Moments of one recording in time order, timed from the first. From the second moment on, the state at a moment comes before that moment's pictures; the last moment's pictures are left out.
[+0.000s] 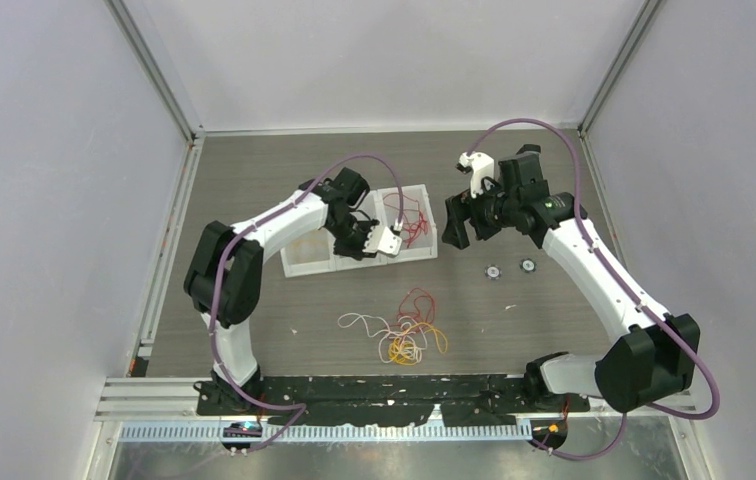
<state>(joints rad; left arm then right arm) -0.55 1.87 1.41 -0.84 0.46 1.30 0.30 1.29 1.16 -0.68 -0.40 -0.13</state>
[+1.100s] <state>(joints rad) -0.54 1.99 1.51 -0.80 0.26 1.37 0.27 1.30 1.16 -0.68 -0.43 -0.13</state>
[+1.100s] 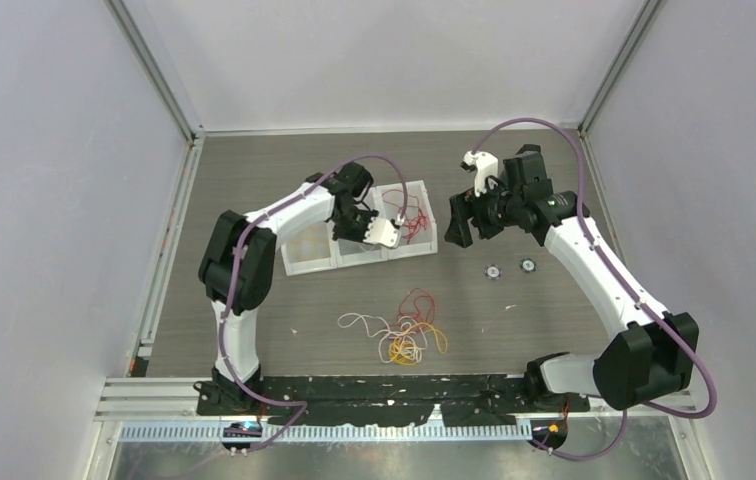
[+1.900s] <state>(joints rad) -0.70 1.15 1.06 -0.72 0.63 0.61 0.36 1.39 1.00 -0.84 -0.64 -0.26</state>
